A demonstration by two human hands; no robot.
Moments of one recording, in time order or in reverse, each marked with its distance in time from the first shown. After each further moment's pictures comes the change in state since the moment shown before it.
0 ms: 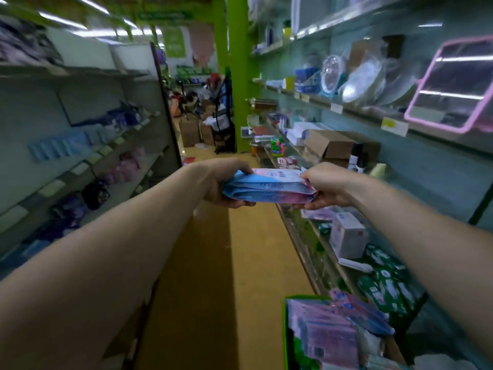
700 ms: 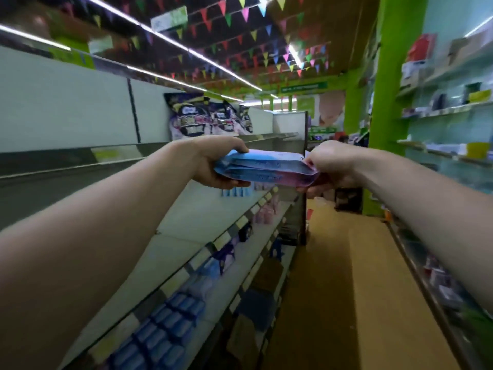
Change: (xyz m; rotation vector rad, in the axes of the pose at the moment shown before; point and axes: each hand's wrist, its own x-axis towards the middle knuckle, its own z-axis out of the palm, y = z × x) left_hand -0.237 -0.067 -0.365 -0.117 0.604 0.163; right_hand -0.089 -0.286 0.306 -0.159 -0.294 -0.505
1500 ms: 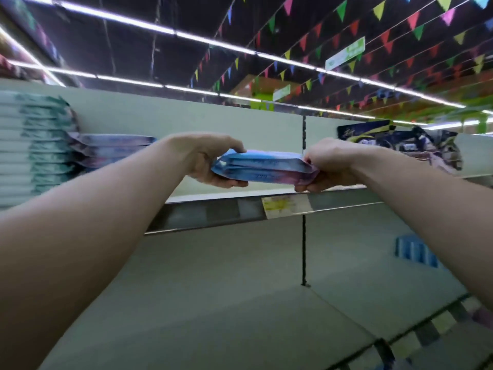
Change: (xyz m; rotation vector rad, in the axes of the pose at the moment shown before) left_hand -0.034 -0.023 -0.261 -0.052 0.756 -0.196; right_hand 0.144 -0.204 0.213 0.009 -0.563 -0.500
